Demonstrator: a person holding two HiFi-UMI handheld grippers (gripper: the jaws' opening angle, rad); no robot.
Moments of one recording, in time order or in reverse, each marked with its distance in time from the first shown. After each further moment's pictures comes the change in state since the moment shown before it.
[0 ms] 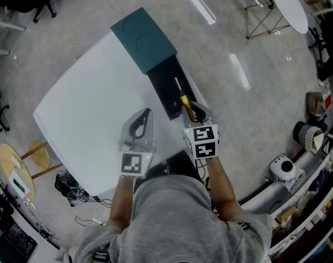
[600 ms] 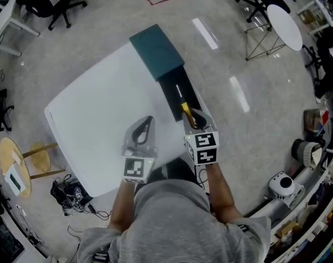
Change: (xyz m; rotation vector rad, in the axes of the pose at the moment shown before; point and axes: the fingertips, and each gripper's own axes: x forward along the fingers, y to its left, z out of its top) left arm -0.064 -0.007 0.031 0.045 -0.095 0.040; right arm -0.056 0.041 0.031 -0.050 -0.125 0.019
